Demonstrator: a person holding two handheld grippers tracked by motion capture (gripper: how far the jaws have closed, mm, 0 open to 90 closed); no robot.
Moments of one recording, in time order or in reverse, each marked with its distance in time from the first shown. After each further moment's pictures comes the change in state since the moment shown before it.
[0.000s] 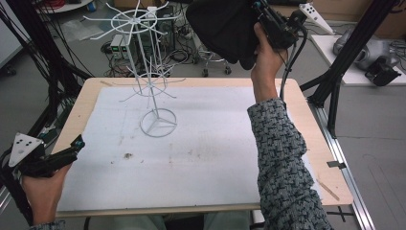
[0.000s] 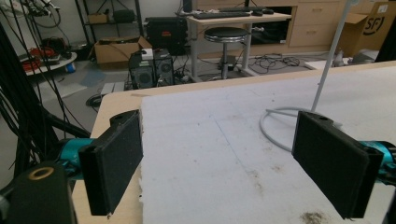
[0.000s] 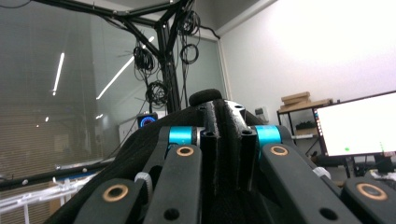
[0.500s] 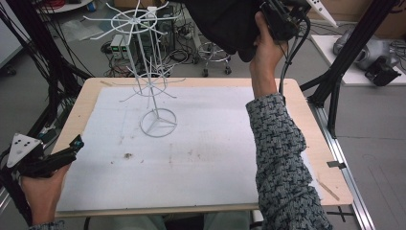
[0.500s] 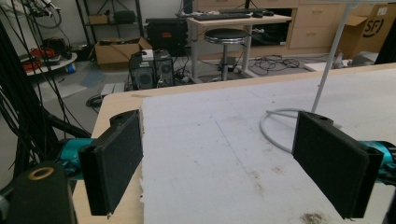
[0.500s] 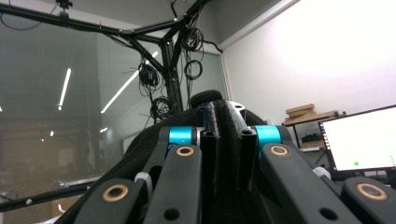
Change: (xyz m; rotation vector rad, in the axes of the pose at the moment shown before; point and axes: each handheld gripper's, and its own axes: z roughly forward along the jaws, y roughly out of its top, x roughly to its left) left arm 0.001 0.000 -0.001 -0.004 0.002 -0.008; right arm 0.006 0.014 0.012 -0.059 0.021 0.029
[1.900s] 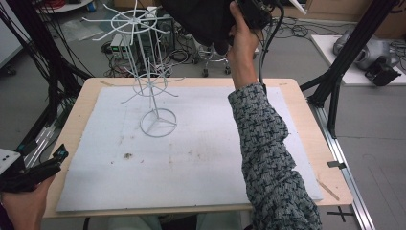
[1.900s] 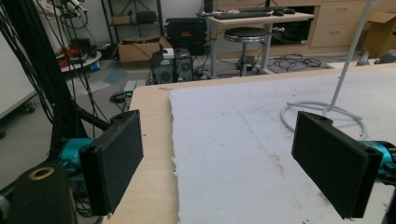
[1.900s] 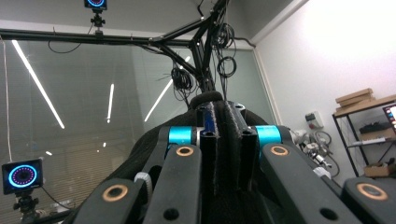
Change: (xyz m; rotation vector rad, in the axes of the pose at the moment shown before) left arm 0.012 -0.006 -0.037 0.006 0.081 0.011; right arm 0.002 -0.029 0.056 0.006 0.135 0.151
